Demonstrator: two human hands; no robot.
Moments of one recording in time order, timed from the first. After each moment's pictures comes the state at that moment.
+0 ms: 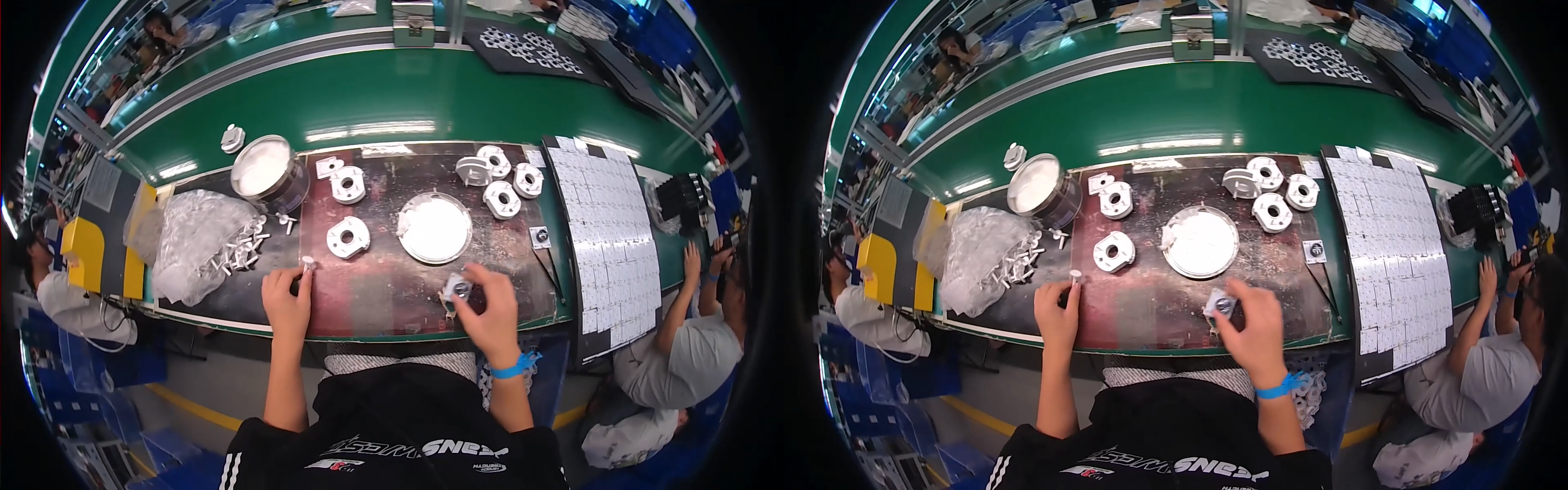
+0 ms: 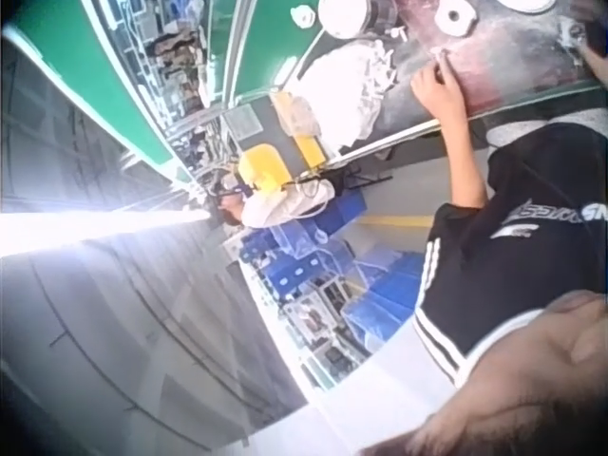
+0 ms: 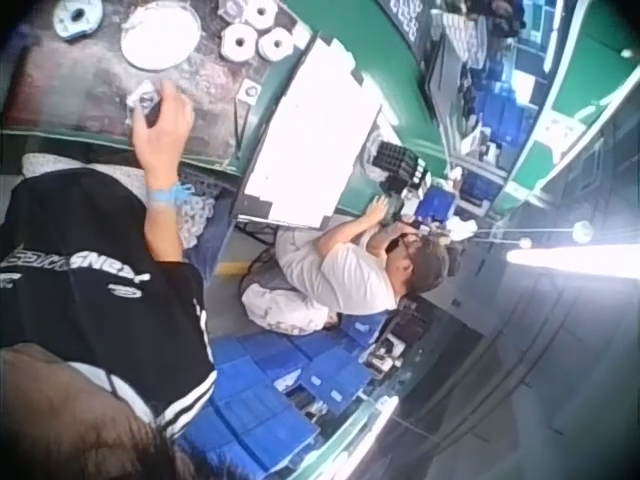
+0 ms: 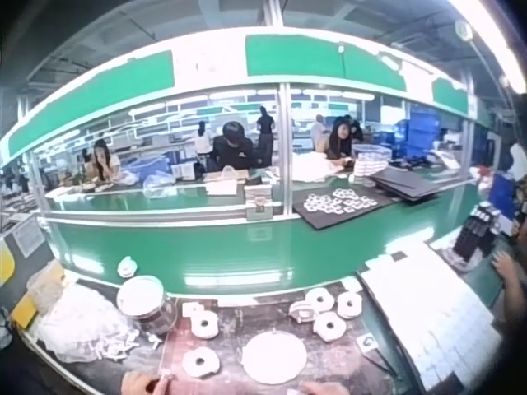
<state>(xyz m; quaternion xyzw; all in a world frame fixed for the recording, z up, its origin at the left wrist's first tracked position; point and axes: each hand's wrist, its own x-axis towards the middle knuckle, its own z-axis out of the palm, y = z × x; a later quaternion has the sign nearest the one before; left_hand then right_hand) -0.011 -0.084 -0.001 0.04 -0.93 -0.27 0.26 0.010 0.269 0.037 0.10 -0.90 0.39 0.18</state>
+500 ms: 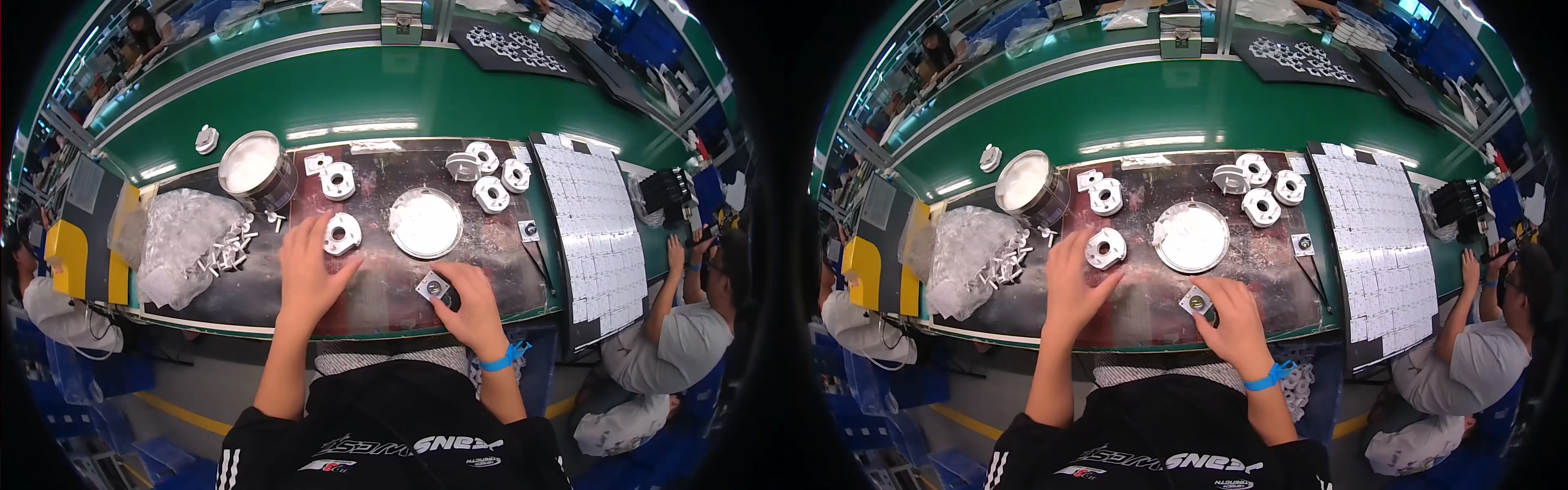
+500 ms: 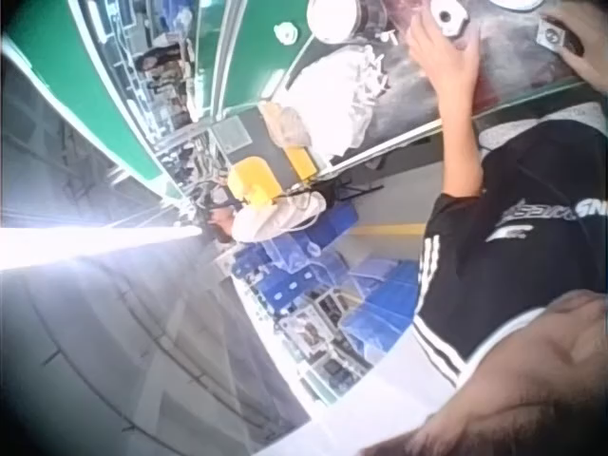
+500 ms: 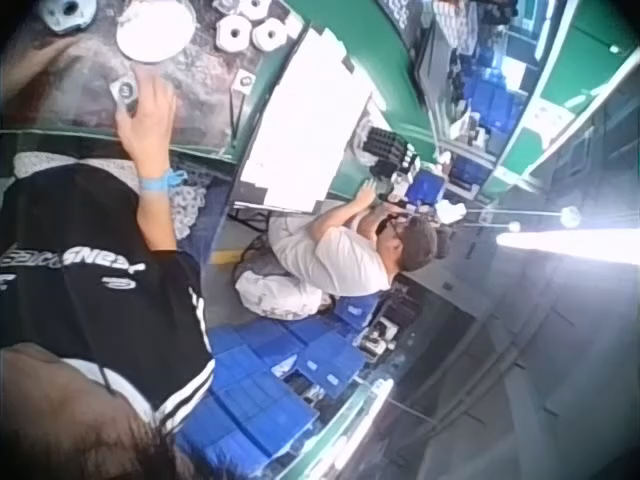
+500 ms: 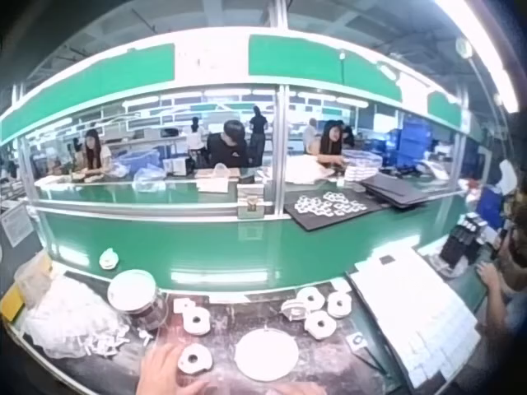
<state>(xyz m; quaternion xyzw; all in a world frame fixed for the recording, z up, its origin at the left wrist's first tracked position) -0.049 -0.027 0.060 -0.11 -0.94 -0.25 0.20 0.005 0.249 0.049 0.16 -0.90 0.39 0.13</state>
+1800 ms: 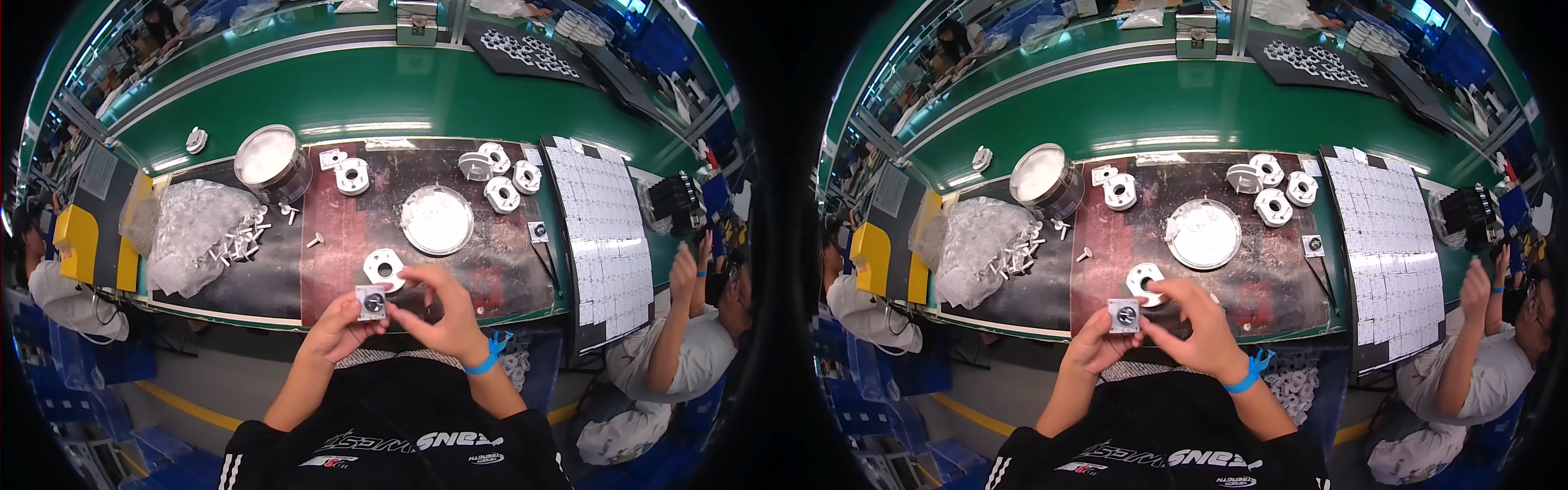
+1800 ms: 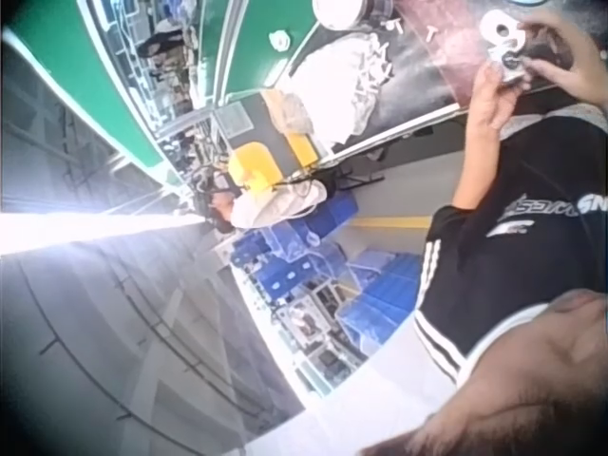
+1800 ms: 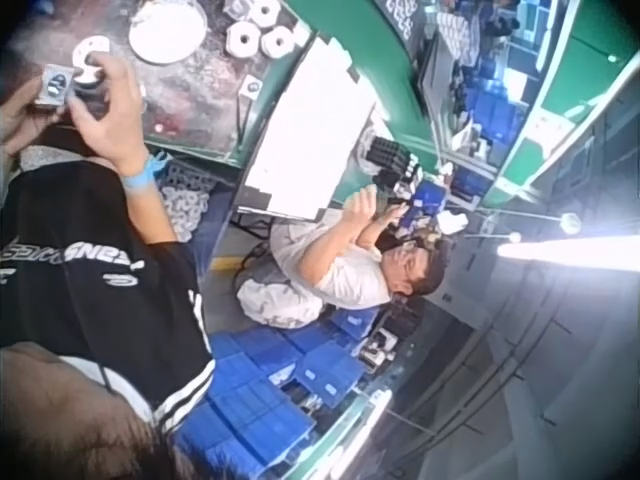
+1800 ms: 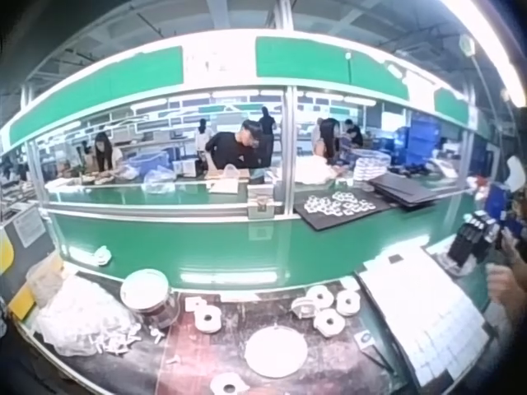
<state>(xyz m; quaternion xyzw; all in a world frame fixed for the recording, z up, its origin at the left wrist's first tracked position) 0.028 -0.032 0.020 0.00 -0.28 -0.91 -0.30 0.010 0.199 0.081 0.21 -0.78 0.58 0.05</state>
